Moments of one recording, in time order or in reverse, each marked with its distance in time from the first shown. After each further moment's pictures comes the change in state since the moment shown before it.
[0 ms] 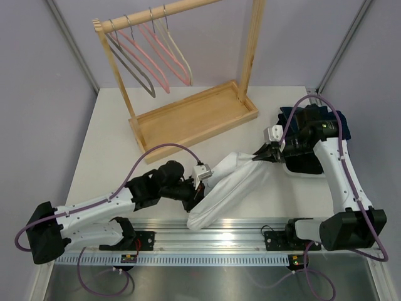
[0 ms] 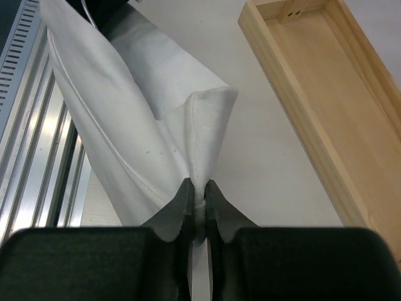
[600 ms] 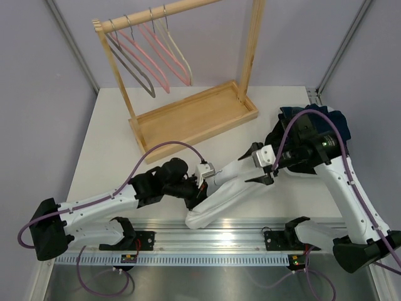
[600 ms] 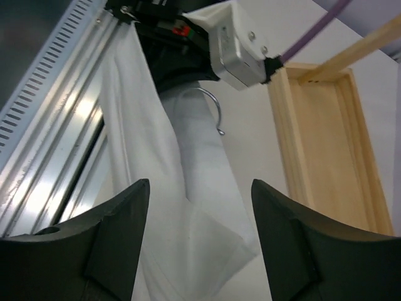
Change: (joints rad) left arm -0.002 0.051 0.048 -0.022 0.004 0.030; right arm 0.254 -0.182 0.049 0.042 0.113 0.101
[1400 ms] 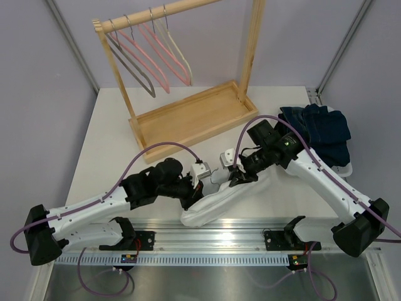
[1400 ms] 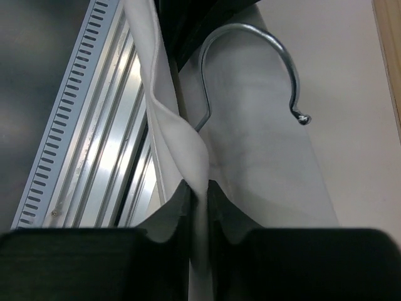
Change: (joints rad) left arm -0.011 -0.084 0.041 -0.121 -0.073 0.067; right arm 0.310 0.130 -0.156 0.243 0.232 0.420
